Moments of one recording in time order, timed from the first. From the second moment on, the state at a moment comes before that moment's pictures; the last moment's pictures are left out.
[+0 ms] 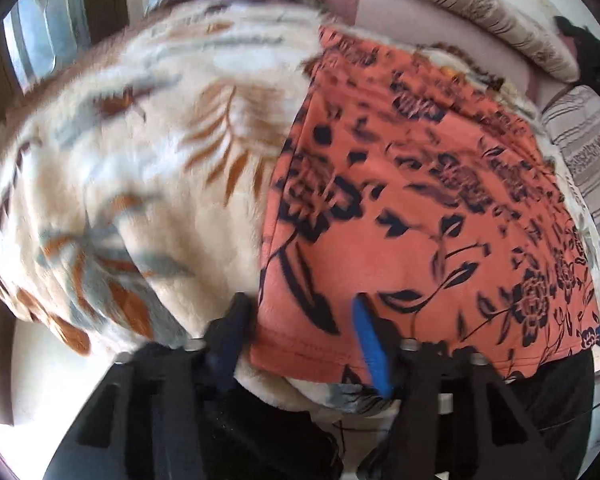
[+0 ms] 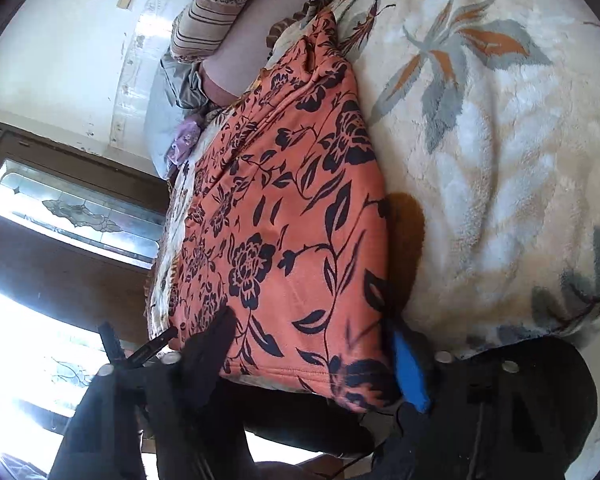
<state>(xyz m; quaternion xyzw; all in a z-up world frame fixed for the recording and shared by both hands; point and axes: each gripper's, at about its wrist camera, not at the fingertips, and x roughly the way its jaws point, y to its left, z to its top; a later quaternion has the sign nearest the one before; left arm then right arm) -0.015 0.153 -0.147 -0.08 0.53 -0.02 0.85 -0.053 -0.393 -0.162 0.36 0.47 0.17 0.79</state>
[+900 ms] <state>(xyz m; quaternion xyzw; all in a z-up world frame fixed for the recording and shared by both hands) -0.018 0.156 -0.128 -0.09 0.51 -0.03 0.86 -0.051 -0.404 -0.175 0.39 0.51 0.12 0.75</state>
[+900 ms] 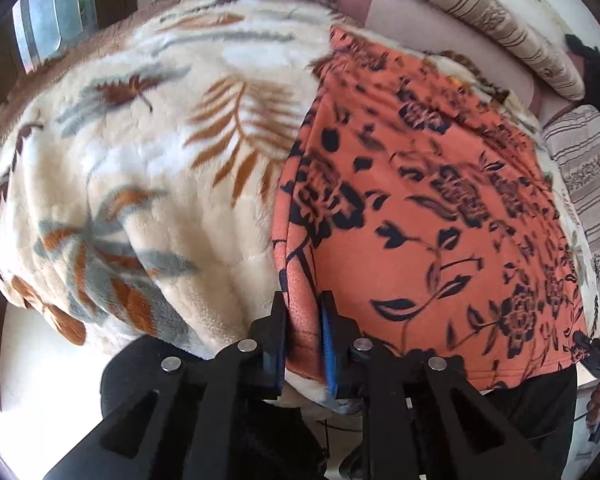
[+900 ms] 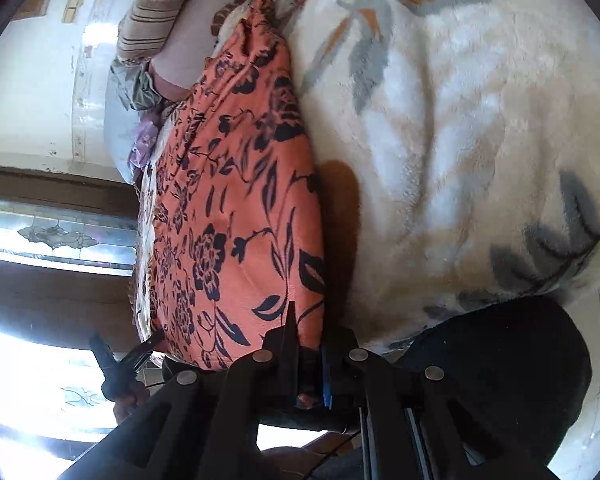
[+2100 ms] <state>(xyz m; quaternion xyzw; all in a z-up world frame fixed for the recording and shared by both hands) 0.273 0.179 -0.057 -0.16 0.38 -0.01 0.91 0.258 -0.447 -0.147 0.44 0.43 0.05 0.79</state>
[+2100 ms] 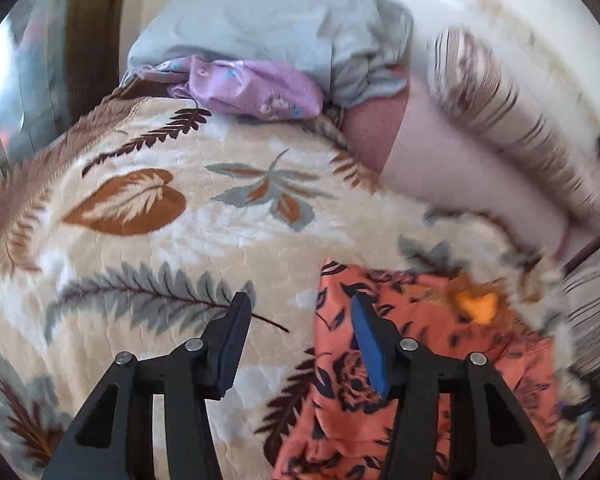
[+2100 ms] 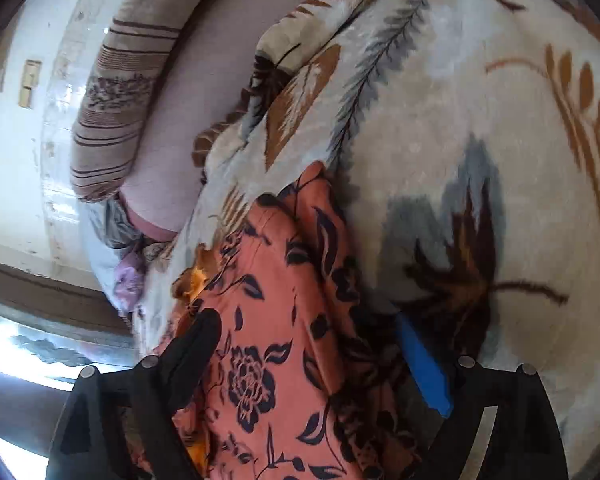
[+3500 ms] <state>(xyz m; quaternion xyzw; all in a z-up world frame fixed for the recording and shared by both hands) 0.285 0.181 -0.092 -0.16 0.44 -0.10 0.88 0.206 -0.437 -0.120 0.34 0.43 0.06 0.83</state>
